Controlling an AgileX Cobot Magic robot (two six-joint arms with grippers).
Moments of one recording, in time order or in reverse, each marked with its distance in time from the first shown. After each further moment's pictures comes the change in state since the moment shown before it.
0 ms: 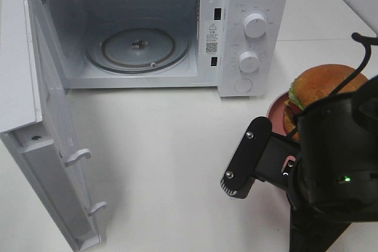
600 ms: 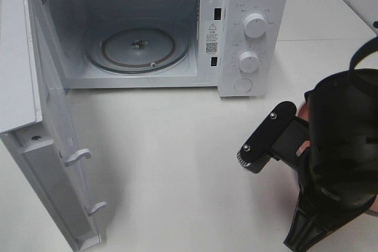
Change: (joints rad) left arm 0.000 0.000 0.000 0.000 0.000 0.000; right arm -0.084 0.000 0.000 0.031 0.012 0.112
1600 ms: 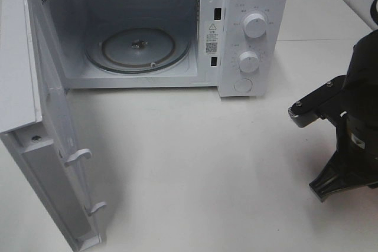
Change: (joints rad) left arm 0.000 0.000 0.000 0.000 0.000 0.000; right arm -0.386 0.018 0.000 -0.001 -0.060 -0.005
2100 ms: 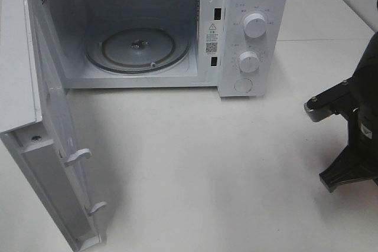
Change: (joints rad) left arm 0.000 0.000 0.000 0.000 0.000 0.000; right arm -0.142 0.048 -0.004 0.014 -0.052 -0.044
